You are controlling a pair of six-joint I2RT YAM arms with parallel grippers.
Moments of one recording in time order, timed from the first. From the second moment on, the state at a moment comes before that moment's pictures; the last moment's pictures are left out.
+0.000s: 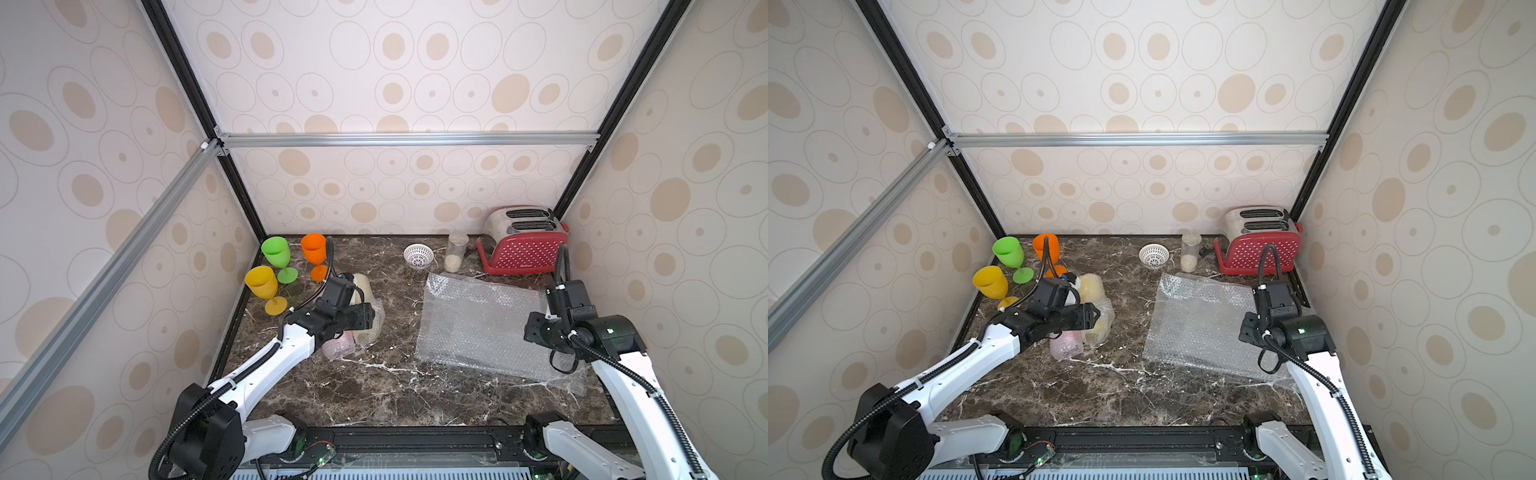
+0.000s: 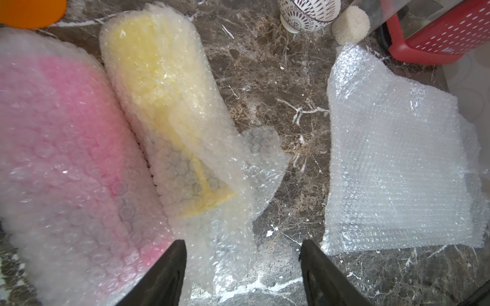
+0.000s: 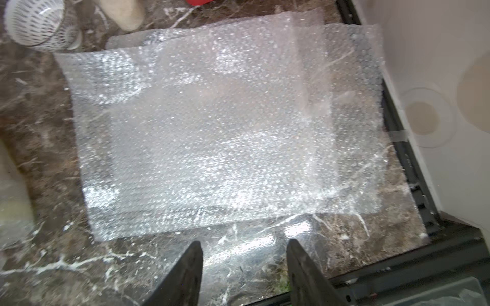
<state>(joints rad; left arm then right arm) -0.47 1.23 0.88 -0.48 0.04 -0.46 0.16 0.93 1.13 -1.24 0.13 0.48</state>
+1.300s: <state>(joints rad) -0.43 1.41 0.80 -0.33 0.15 -0.43 0.66 1.64 1.31 -0.62 -0.24 0.45</state>
